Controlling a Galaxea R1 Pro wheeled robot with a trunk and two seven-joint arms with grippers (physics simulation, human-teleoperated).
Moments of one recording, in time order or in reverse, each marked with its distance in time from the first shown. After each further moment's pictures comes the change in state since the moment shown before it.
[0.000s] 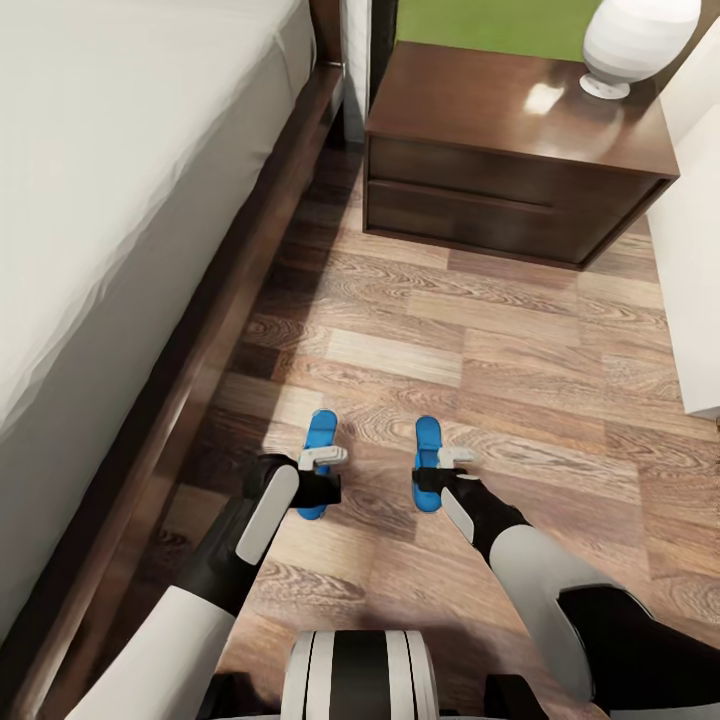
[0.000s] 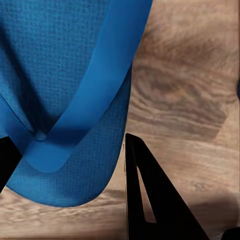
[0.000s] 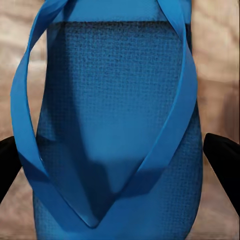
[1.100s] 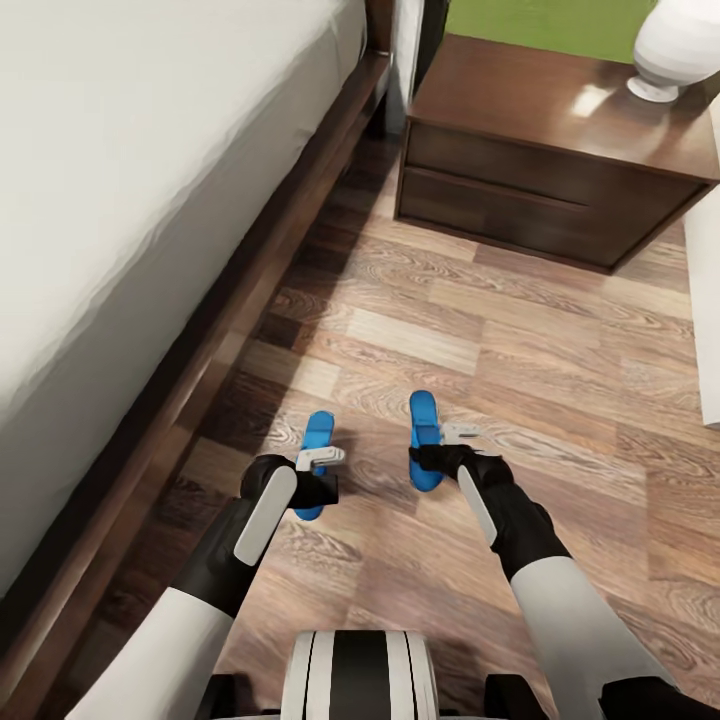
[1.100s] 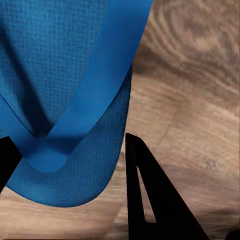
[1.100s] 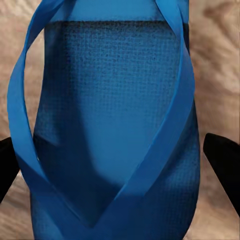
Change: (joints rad) left arm 0.005 0.005 0.007 -0.002 -0.005 -0.001 0.002; right arm 0.185 -0.037 0.015 -0.640 0.005 0.394 0.122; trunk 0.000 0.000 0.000
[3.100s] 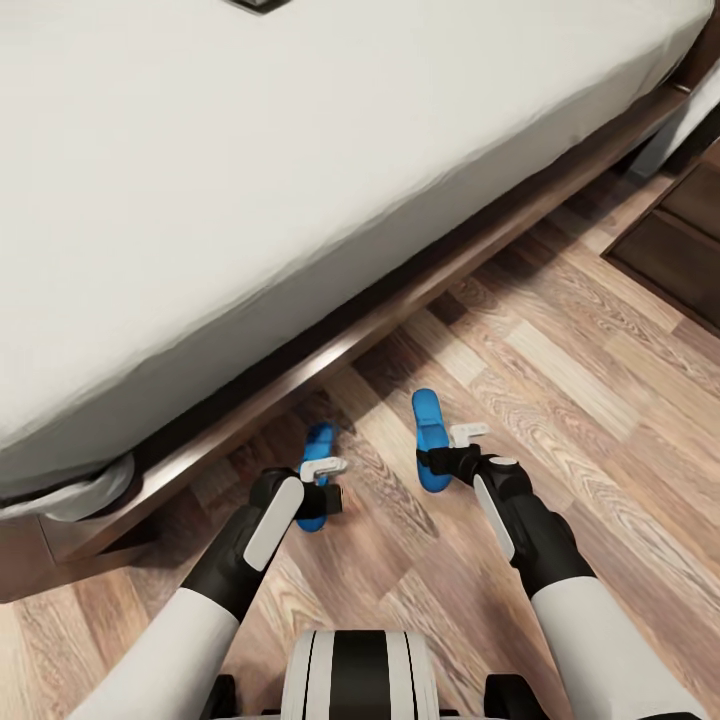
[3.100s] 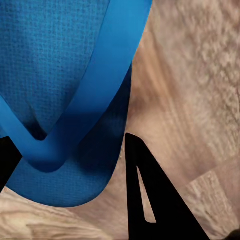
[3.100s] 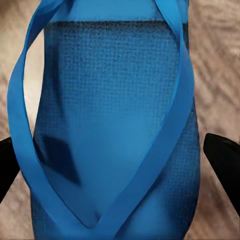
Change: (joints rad) left arm -0.001 -0.009 -0.010 0.119 0.008 -0.106 -0.011; right arm 0.065 -0.056 0.017 -0.122 0.075 -0.001 0.112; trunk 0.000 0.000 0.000
